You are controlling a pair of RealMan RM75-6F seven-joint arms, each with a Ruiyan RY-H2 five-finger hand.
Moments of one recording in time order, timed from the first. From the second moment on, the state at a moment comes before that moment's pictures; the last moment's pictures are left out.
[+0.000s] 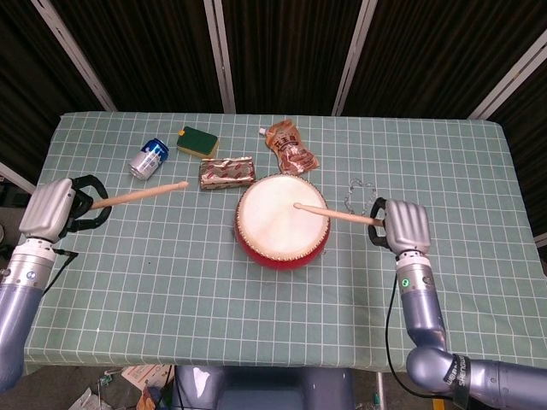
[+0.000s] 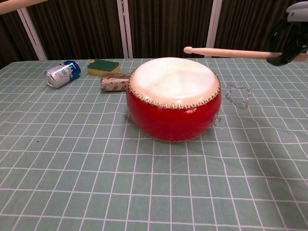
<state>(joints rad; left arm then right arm) -0.51 -0.95 -0.33 -1.94 0.94 1.11 0.06 0.71 -1.29 0.41 -2.01 -0.49 1.34 -0.77</state>
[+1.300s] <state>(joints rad) -0.53 -0.93 -0.31 -1.95 0.90 1.10 0.05 0.92 -1.49 0.26 -1.77 -0.43 1.32 -0.96</state>
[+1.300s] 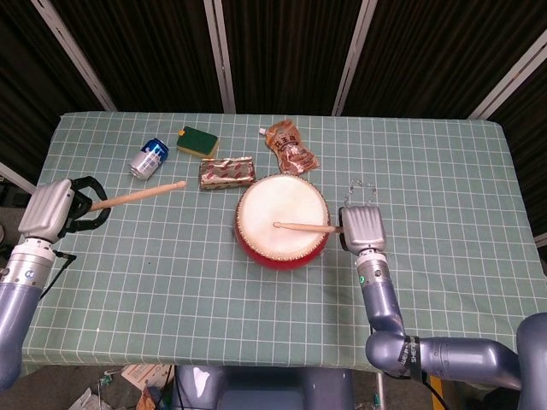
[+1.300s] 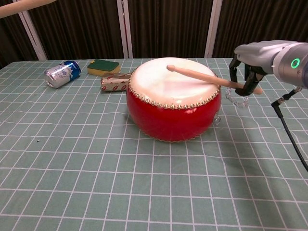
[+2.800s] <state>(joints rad) -0.95 -1.30 -0.37 -1.69 0.67 1.03 0.49 0.68 -1.10 0.37 -1.84 -0.54 1.30 -0.57</state>
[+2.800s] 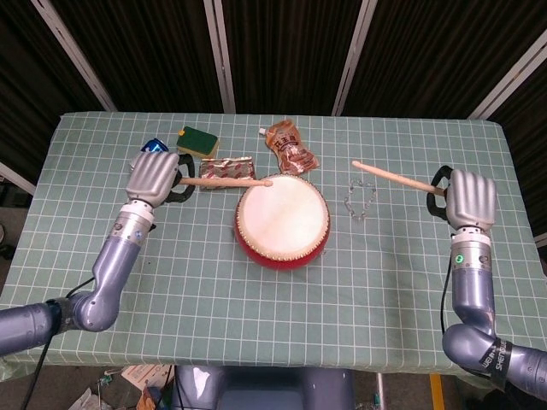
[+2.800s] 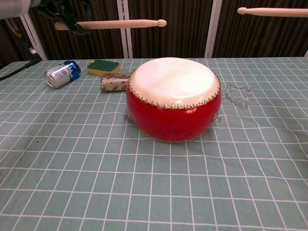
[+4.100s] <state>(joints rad) -1.21 -1.38 -0.35 -1.56 0.37 1.00 0.74 0.62 -1.07 0.37 -1.77 -0.59 1.25 -0.43</state>
